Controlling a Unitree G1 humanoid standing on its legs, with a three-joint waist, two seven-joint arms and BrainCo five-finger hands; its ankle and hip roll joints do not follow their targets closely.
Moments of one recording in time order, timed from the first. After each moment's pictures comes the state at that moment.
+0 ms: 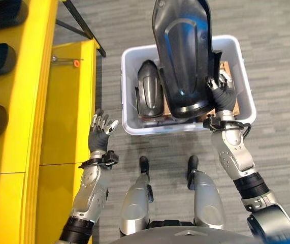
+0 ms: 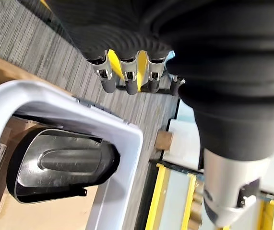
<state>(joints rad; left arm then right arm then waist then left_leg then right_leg) 0.19 0.29 -0.09 -0.05 -0.66 -0.22 0.27 -0.35 -0.28 0.28 0.01 0.53 -0.23 -0.31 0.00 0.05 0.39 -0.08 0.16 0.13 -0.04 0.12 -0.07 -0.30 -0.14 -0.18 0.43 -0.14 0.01</state>
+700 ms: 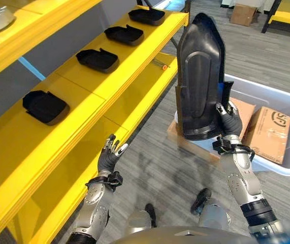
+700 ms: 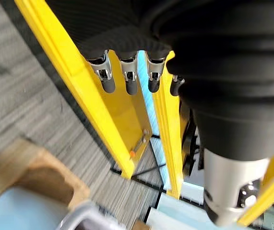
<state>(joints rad) 0.21 0.26 -0.13 0.07 -0.63 -0.13 0.16 -0.08 -0.25 0.17 -0.02 0.64 -0.22 -0.24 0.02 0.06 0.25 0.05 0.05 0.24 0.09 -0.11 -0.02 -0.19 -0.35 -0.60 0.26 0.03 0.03</state>
